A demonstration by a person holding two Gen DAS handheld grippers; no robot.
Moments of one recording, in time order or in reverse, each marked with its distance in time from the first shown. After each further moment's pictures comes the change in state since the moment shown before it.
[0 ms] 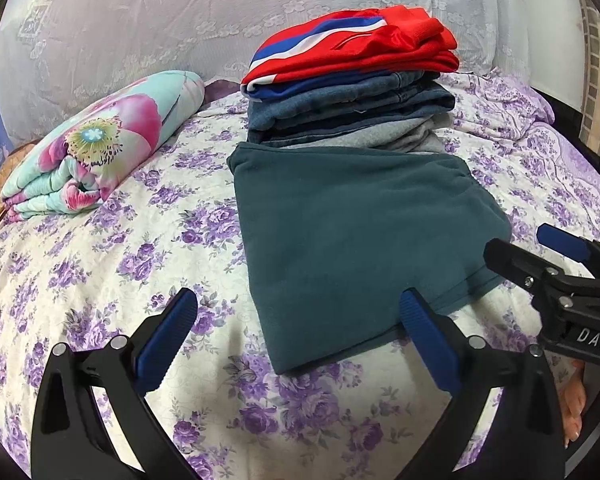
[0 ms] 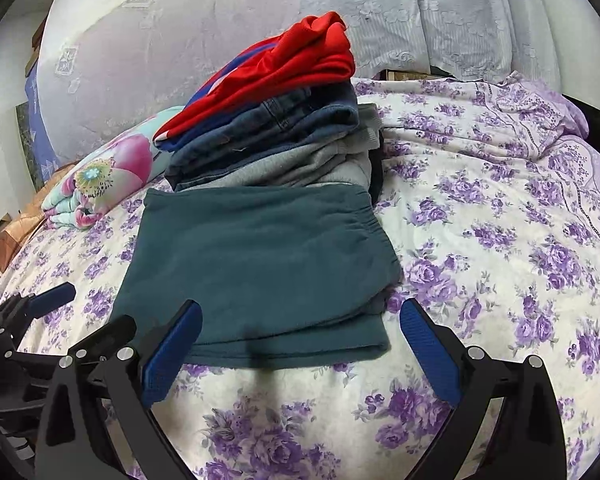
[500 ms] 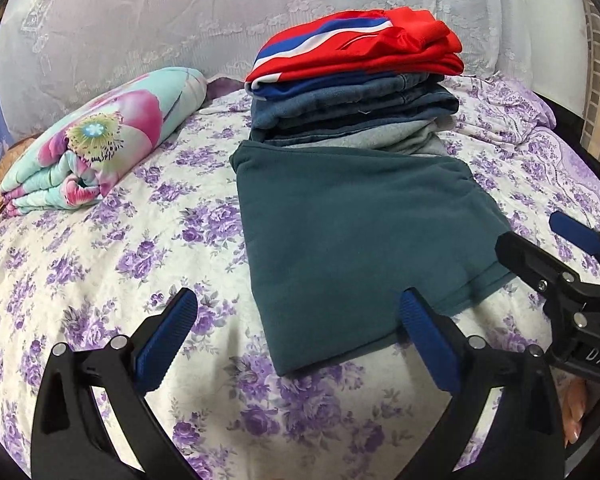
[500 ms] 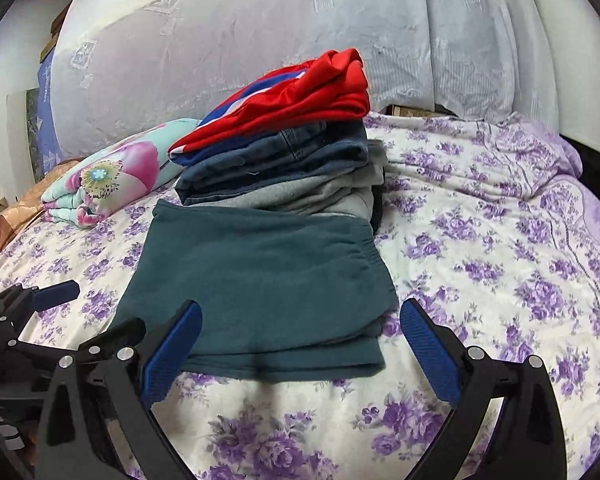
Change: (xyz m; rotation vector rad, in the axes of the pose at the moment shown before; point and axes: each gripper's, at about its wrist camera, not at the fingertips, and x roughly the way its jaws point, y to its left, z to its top) left arm 0.003 0.006 0.001 -0.026 0.008 -0.014; right arm -0.015 0.009 0.001 -0.056 -0.081 -0.030
